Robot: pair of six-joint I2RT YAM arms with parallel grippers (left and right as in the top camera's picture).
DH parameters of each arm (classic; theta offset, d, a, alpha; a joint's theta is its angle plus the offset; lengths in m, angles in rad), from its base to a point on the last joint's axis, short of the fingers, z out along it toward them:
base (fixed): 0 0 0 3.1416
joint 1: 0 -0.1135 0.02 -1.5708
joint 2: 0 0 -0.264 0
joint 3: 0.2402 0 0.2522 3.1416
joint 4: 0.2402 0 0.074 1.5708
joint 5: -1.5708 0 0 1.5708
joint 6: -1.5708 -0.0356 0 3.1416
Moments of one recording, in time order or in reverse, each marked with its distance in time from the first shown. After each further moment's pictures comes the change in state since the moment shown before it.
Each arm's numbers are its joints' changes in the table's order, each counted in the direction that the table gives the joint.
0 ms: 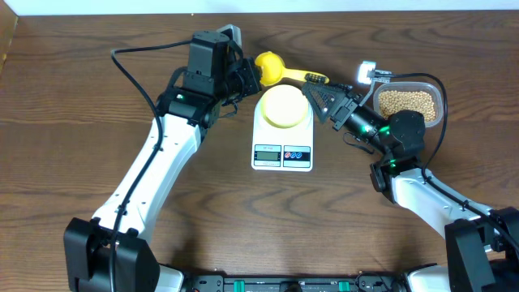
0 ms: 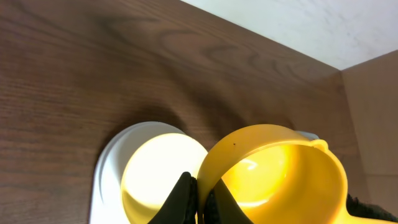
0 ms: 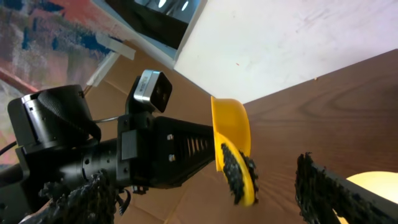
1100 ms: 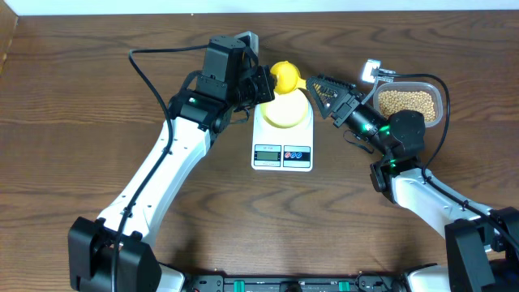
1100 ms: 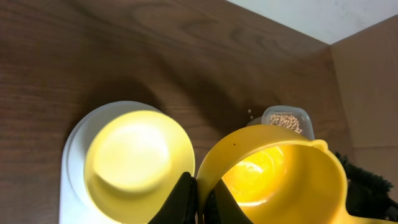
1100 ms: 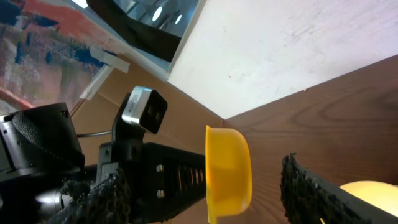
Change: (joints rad) left arm 0.064 0.000 0.000 0.026 -0.026 0.000; right arm 0.000 0.000 0.000 0.000 -0.062 0.000
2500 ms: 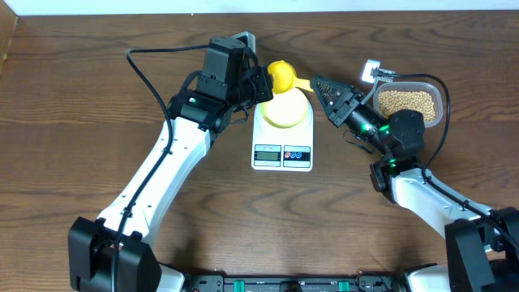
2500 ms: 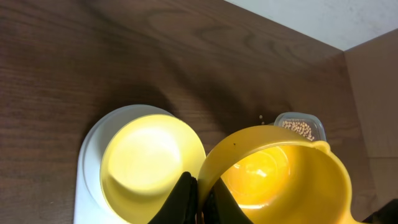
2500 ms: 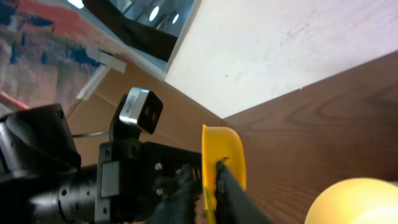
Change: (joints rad) left arm 0.000 0.000 0.000 0.005 0.050 0.000; right arm 0.000 0.000 0.000 0.015 -0.006 0.000
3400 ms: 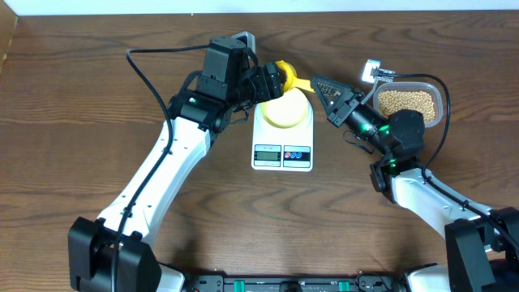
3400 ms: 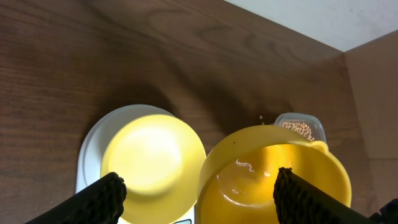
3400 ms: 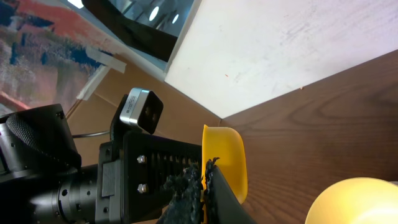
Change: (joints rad) left arm 0.000 0.000 0.000 0.001 0.002 0.007; right arm 0.000 0.000 0.000 0.000 0.000 0.000
